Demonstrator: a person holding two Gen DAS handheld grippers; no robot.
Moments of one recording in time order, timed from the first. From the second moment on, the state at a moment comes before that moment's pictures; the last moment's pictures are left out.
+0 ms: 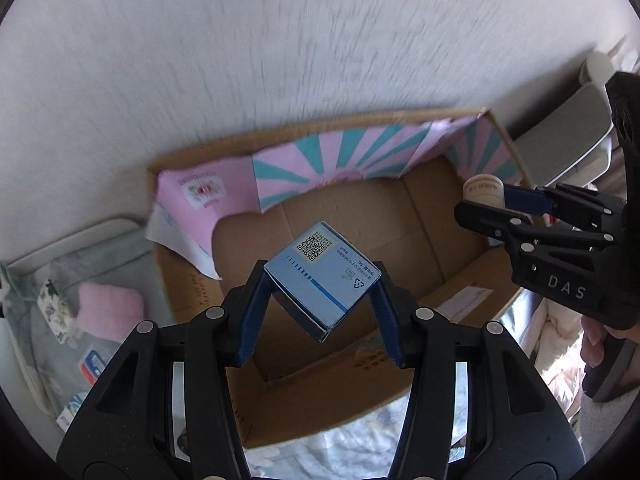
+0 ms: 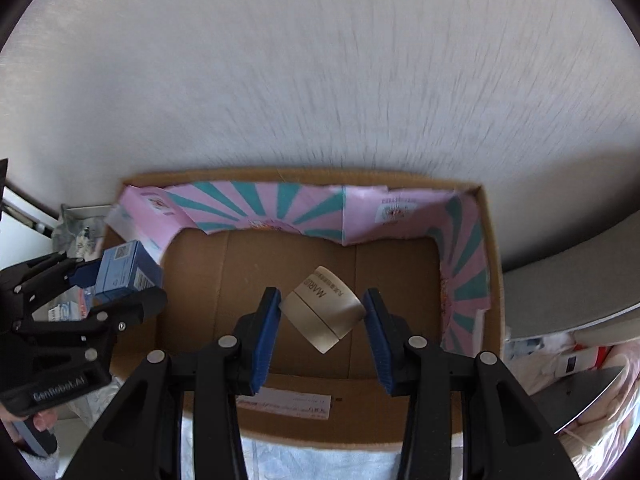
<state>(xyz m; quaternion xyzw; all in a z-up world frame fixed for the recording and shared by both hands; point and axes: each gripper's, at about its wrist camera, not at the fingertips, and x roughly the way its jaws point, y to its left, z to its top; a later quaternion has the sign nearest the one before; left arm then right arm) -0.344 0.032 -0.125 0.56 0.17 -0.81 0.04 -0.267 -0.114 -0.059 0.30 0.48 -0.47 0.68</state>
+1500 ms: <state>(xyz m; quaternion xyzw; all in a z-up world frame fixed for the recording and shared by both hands) -0.339 0.042 -0.116 0.56 0.10 -0.82 -0.01 -0.278 -0.134 -0.084 0.38 0.48 -0.47 0.63</state>
